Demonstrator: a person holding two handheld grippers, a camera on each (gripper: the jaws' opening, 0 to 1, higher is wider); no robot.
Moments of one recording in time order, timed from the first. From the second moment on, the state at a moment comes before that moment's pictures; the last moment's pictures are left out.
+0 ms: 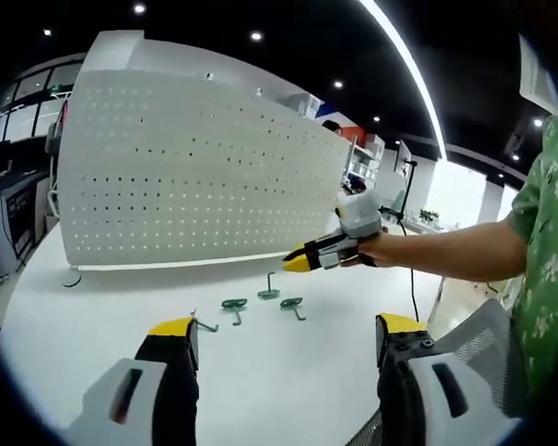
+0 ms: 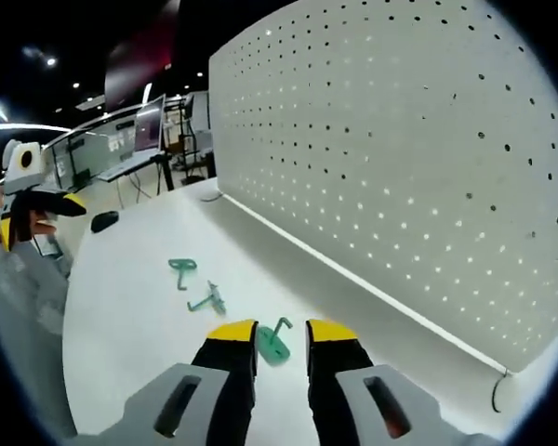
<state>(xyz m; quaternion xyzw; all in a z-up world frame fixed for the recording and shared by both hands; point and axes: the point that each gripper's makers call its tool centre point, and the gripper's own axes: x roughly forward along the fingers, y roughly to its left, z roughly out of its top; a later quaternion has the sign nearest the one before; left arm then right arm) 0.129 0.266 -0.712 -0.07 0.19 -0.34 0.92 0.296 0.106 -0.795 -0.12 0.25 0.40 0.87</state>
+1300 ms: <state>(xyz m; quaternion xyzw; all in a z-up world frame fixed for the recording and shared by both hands) 0.132 0.269 -0.719 -0.08 0.20 -0.34 0.92 0.301 0.127 -0.818 -0.13 0.27 0.45 0.84</state>
